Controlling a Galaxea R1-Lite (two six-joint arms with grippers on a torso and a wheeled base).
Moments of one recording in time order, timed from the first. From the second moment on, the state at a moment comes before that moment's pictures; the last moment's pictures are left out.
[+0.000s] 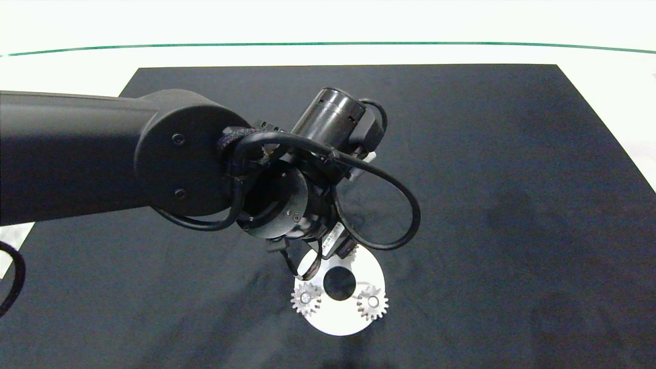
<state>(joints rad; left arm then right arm) -0.87 1.88 -1.67 0.61 0.49 0.12 0.72 0.96 -1.13 0.84 -0.69 0.44</state>
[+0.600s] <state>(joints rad) -0.86 1.89 -1.67 0.60 0.49 0.14 0.72 0.96 -1.13 0.84 -0.69 0.44</state>
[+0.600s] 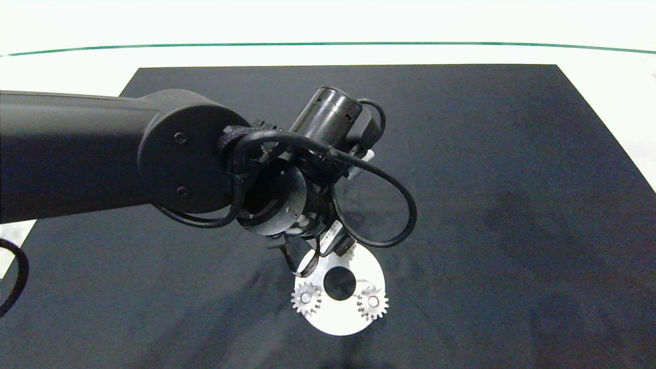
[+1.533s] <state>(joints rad) -0.87 1.69 -1.57 0.60 0.49 0.09 0.71 0.93 -1.12 0.84 -0.70 0.44</state>
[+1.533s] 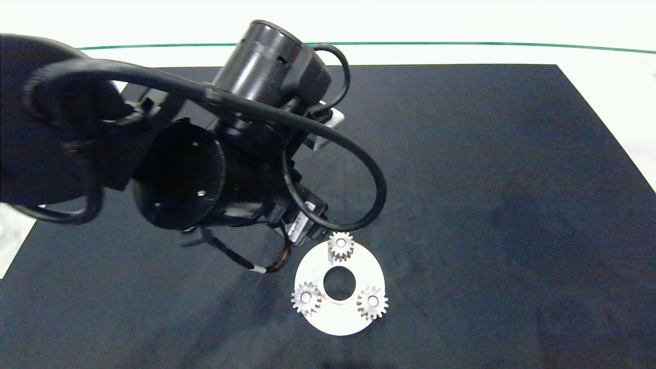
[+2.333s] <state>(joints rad) -0.45 1.04 -1.21 0.76 0.49 0.05 0.26 0.84 -1.09 0.87 -0.70 0.42</state>
